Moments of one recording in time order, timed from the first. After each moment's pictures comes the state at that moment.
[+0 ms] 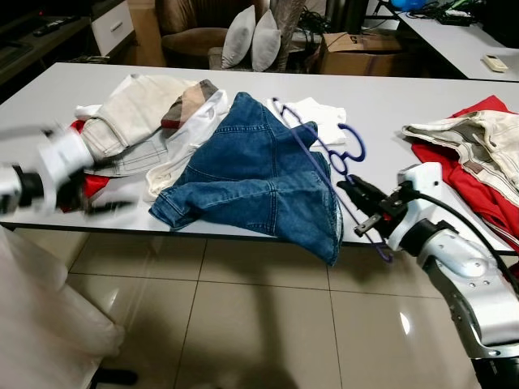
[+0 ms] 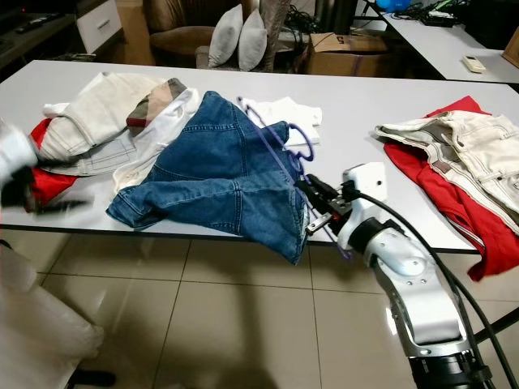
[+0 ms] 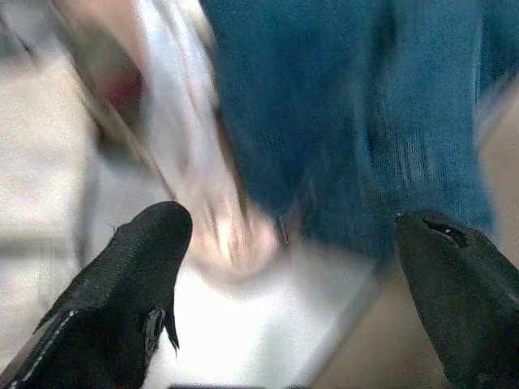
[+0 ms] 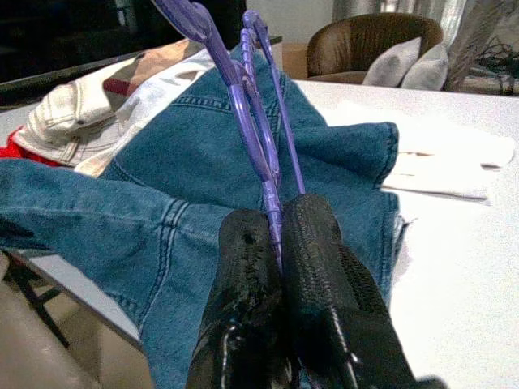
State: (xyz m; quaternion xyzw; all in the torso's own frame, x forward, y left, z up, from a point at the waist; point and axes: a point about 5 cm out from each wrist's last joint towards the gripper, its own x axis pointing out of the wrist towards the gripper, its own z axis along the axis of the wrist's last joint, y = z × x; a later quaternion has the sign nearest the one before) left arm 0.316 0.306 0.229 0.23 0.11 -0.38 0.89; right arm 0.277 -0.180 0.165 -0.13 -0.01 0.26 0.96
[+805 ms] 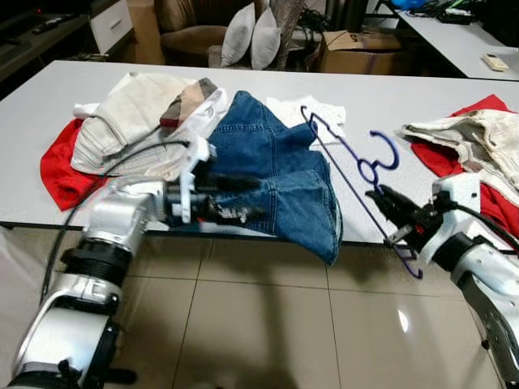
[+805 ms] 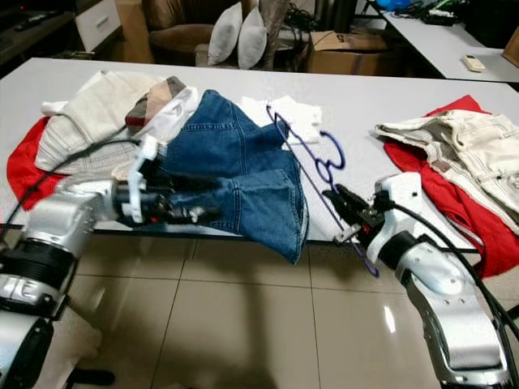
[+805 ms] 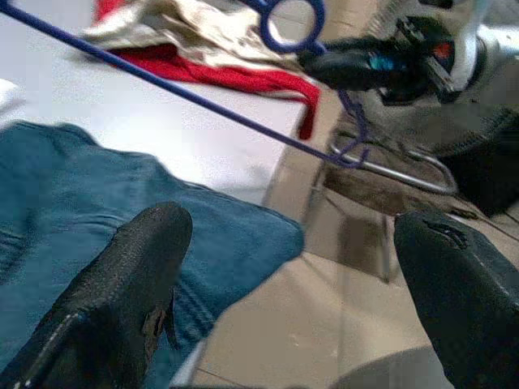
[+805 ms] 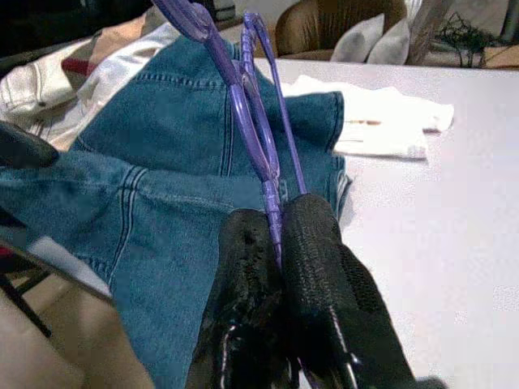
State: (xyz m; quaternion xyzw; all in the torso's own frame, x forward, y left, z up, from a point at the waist) left arm 0.335 0.143 0.168 0.00 0.12 -0.64 0.76; right arm 0.253 -0.207 0.166 -0.13 0.02 0.24 0.96
